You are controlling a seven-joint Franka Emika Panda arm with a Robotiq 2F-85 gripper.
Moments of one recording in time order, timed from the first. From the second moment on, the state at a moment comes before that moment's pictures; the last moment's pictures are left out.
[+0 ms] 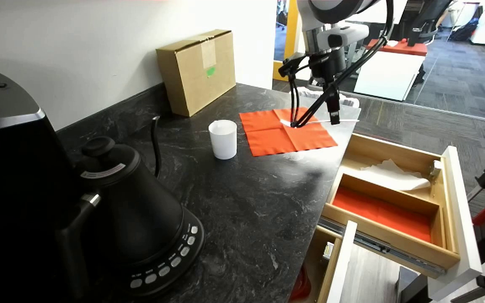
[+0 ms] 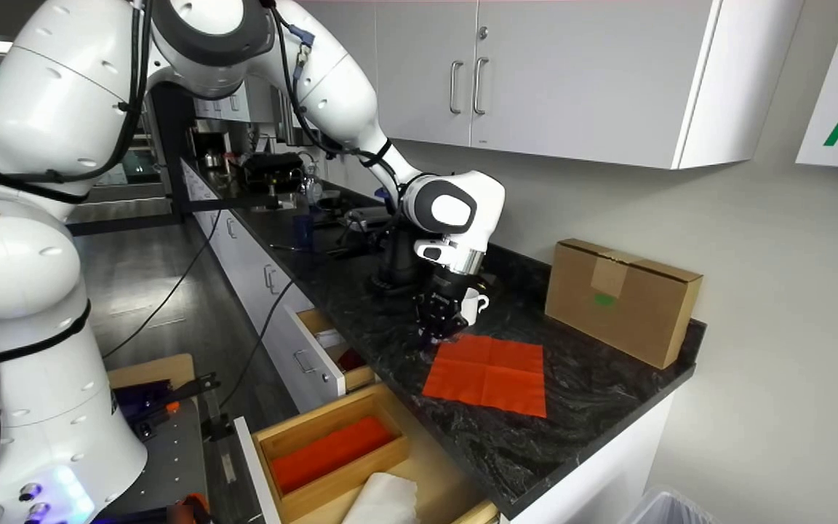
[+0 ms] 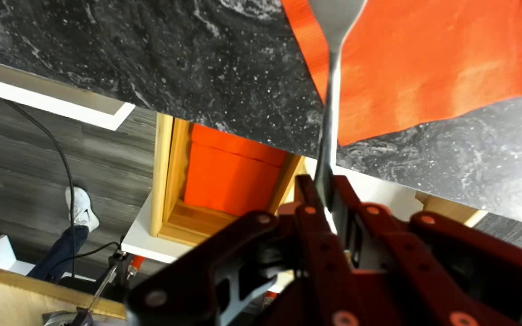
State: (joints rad) arm 0.35 0.59 -0.44 -1.86 0.27 2.04 2.60
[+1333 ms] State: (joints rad) arm 0.64 0.52 -0.68 -2.26 0.44 2.32 2.60
